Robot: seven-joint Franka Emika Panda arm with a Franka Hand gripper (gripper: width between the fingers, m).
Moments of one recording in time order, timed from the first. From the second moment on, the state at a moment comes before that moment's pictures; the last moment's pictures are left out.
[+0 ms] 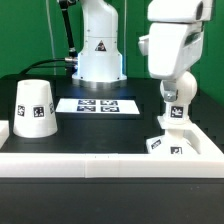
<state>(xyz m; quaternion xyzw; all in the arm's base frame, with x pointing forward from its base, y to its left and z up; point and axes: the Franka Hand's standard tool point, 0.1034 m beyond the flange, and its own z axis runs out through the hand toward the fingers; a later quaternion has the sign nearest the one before) 0.591 0.094 0.108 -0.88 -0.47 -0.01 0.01</state>
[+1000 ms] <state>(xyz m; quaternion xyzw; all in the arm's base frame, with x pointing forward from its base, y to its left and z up) 0.593 0.097 0.108 -0.99 -0.12 -0.01 0.01</state>
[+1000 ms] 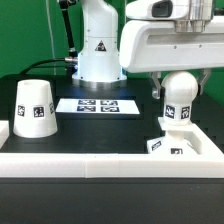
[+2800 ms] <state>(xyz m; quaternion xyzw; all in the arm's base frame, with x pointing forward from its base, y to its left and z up) 0.589 0.102 0.109 -0.92 0.38 0.00 0.03</state>
